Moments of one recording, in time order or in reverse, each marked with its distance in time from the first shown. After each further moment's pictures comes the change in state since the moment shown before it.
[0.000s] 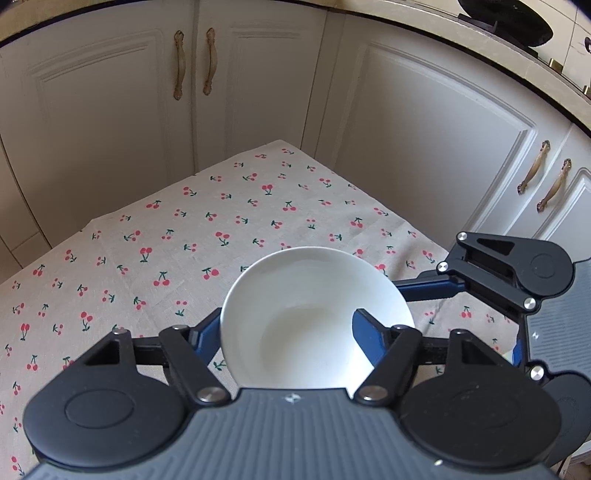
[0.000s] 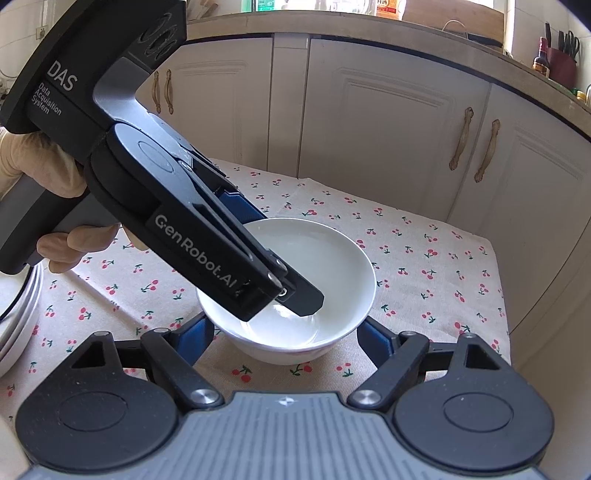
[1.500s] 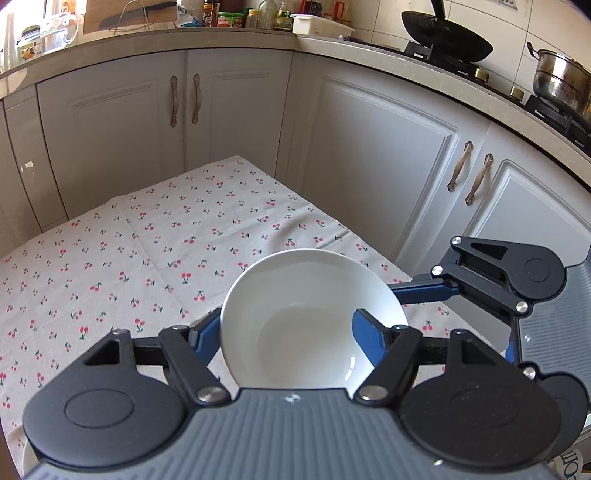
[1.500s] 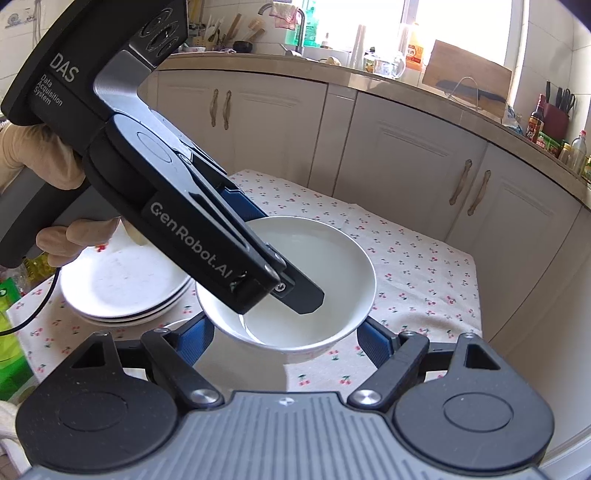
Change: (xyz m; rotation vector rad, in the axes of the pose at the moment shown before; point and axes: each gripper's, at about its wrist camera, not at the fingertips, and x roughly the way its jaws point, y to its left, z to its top) left arm -0.150 -0.108 -0.090 -0.018 -0.094 0.019; right arm -0.153 0.108 -0.044 -0.088 -0.050 -0.014
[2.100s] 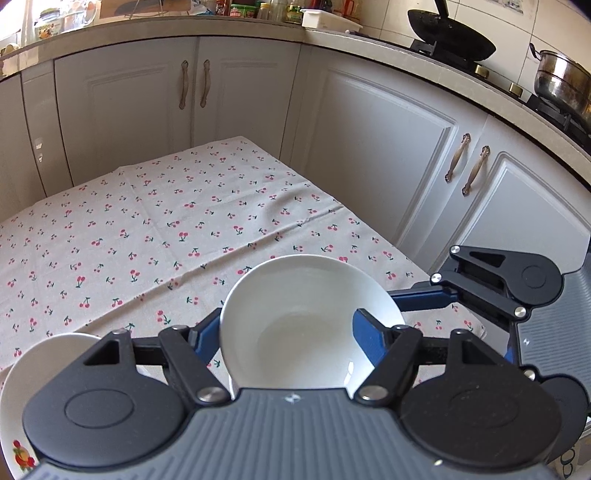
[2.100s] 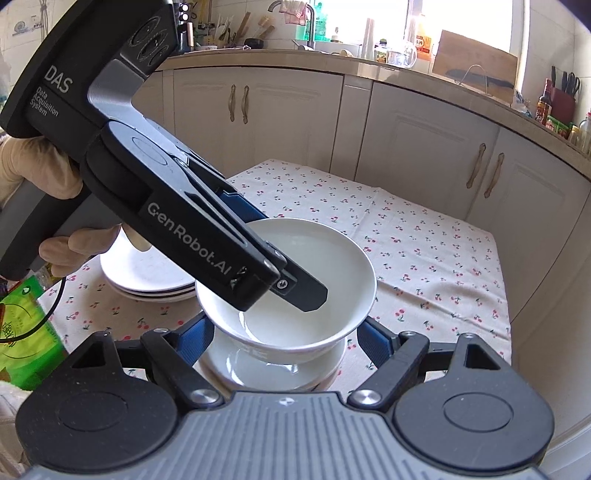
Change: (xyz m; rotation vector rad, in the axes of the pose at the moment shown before) left arm -0.014 -0.014 -0.039 -0.055 0.002 0.006; right arm -0.017 0.030 -0.026 0.039 0.010 0.054
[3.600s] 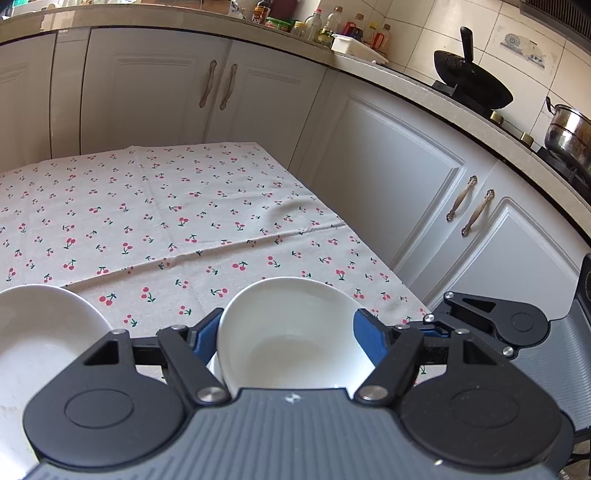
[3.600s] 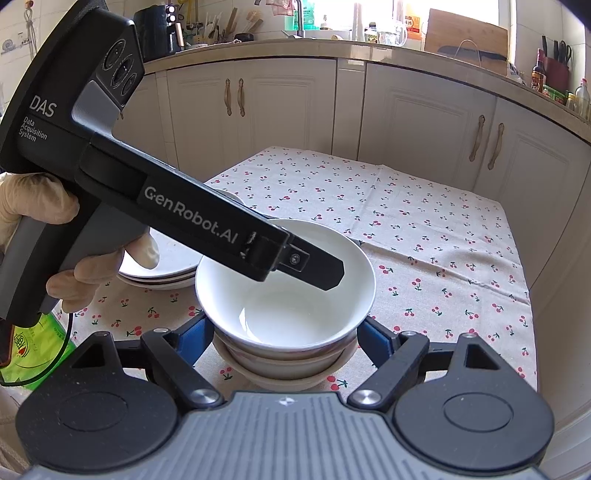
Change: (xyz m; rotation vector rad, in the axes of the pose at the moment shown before) left arm 0.008 0.012 -0.026 -0.164 -0.095 -0.041; right arm 0.009 0.000 -0.017 0.076 0.020 0.026
